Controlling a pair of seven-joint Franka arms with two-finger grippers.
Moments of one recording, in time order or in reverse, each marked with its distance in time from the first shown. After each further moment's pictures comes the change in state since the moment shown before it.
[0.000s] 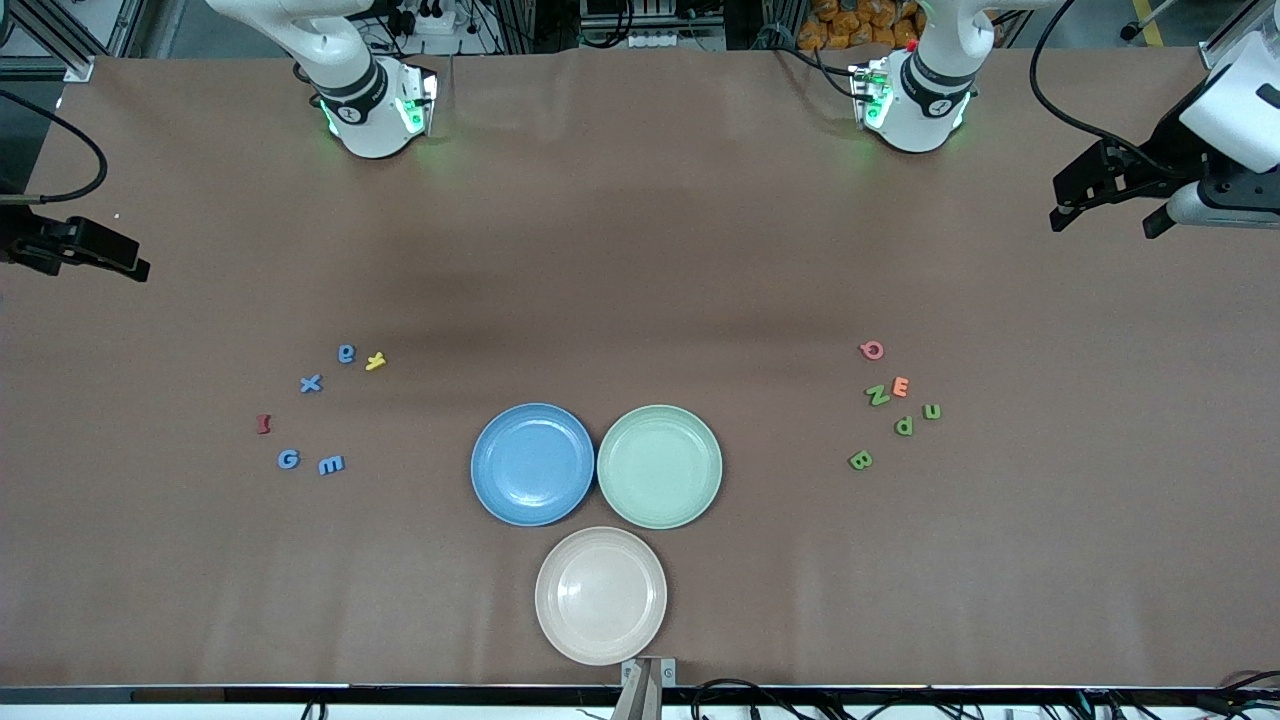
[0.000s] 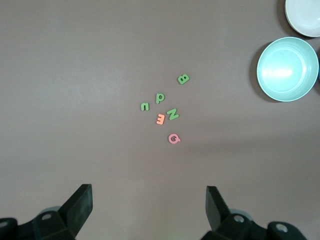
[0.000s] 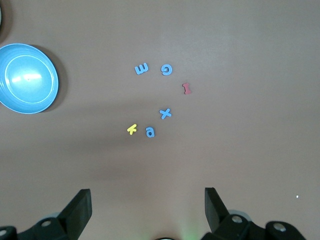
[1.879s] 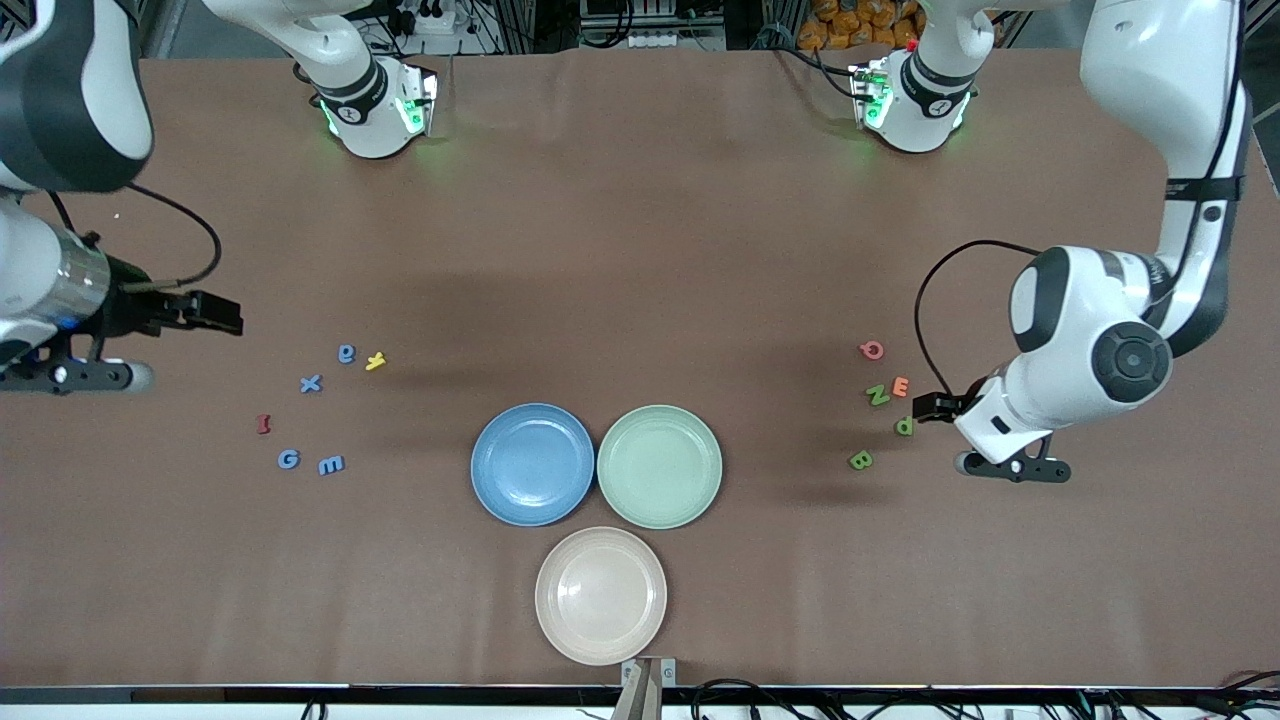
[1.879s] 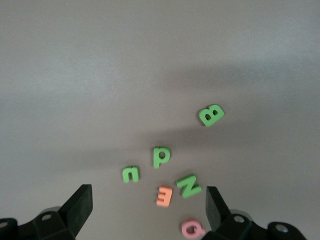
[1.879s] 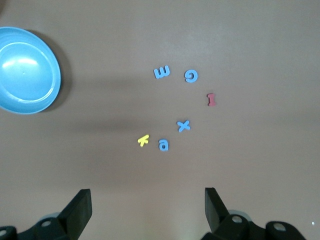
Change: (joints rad) left arm -0.026 0.557 -0.009 -0.103 0.073 0.540 0.003; right arm 0.089 0.145 0.000 -0.025 0.001 0.110 0.001
